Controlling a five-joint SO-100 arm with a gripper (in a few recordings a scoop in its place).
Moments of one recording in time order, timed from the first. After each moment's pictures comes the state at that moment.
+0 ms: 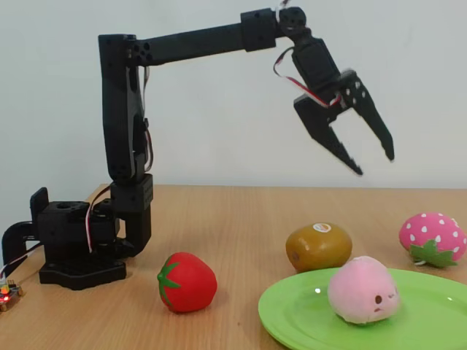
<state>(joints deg) 5.1 95.5 75.0 74.2 2.1</state>
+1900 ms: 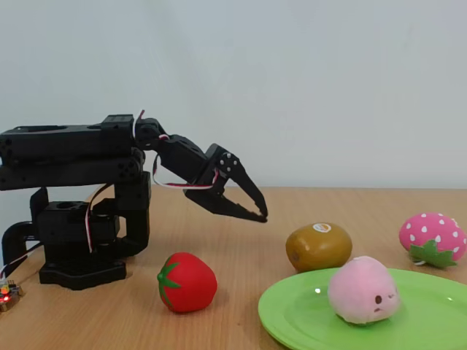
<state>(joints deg) -4.9 185.8 176.7 44.8 -7.2</state>
